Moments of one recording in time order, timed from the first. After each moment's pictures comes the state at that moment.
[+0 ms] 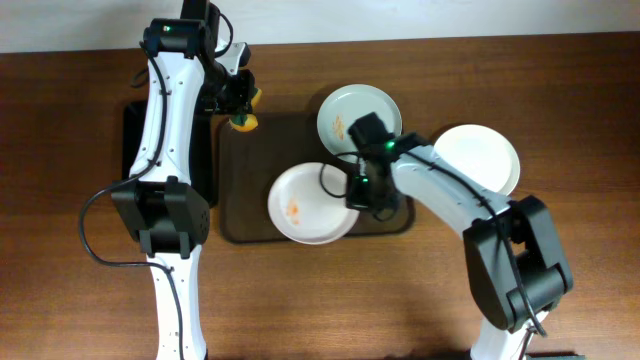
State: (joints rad) left arm -0.10 2.44 2.58 -1.51 0.30 -0.02; right arm 0.46 1.93 1.33 -0.82 -0.18 0.57
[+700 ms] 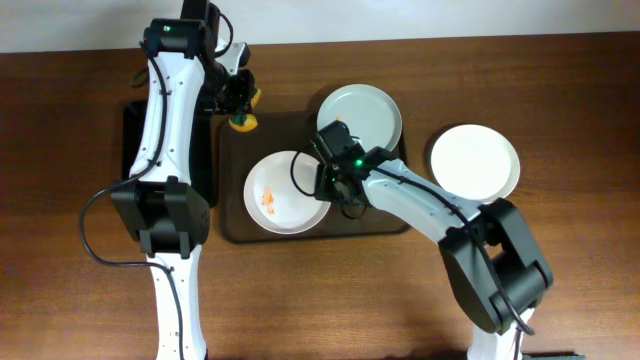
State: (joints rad) left arm -0.10 2.44 2.58 -1.51 0.28 -0.02; right arm 0.58 1.98 1.33 -0.54 -0.02 0.71
